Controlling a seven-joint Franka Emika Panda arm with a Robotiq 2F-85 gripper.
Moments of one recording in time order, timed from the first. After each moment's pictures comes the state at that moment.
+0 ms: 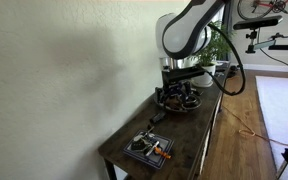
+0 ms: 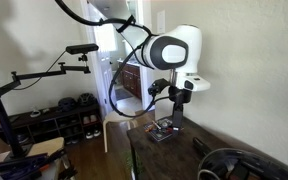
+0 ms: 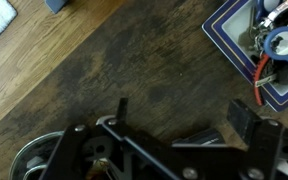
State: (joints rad) arm 0.01 0.39 -0.07 -2.04 0.04 2.33 0.61
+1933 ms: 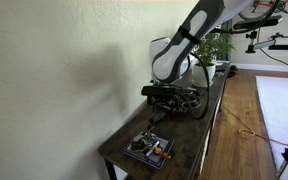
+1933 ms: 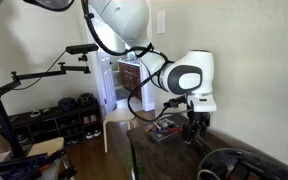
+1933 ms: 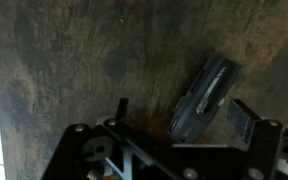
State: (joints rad) arm 0.05 0.66 -0.15 -1.84 0.06 2.51 1.23
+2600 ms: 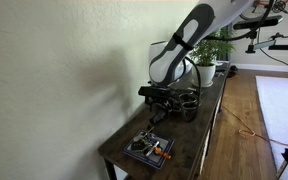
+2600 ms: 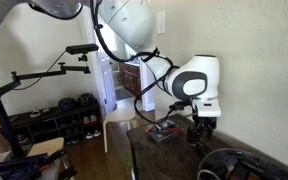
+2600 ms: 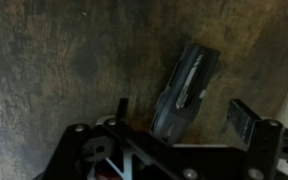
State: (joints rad) arm 0.04 0.73 -0.16 -1.76 0.12 2.54 1.25
